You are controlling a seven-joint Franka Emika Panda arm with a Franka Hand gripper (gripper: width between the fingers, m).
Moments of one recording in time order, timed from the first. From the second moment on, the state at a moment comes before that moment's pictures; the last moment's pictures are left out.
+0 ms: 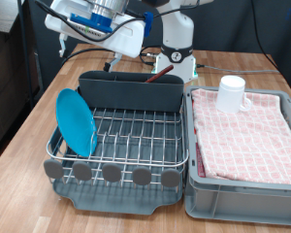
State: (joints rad) arm 0.28 -0.11 -0.64 -2.37 -0.51 2.73 0.51
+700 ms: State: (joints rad) arm 0.28 -0.17 -0.63 -2.34 -0.50 2.63 0.48
